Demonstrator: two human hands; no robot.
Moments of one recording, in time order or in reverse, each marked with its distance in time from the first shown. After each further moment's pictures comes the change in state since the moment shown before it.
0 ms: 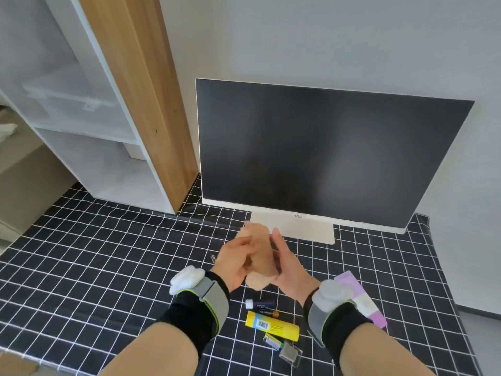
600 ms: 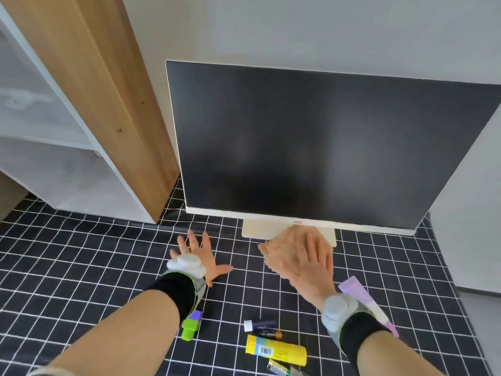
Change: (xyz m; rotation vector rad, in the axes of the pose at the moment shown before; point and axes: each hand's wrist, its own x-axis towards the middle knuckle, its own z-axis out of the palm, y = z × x) left_hand 0.129 0.017 -0.069 1.898 0.147 -0.039; right_hand 0.036 0.004 -0.089 -1.706 0.530 -0.079
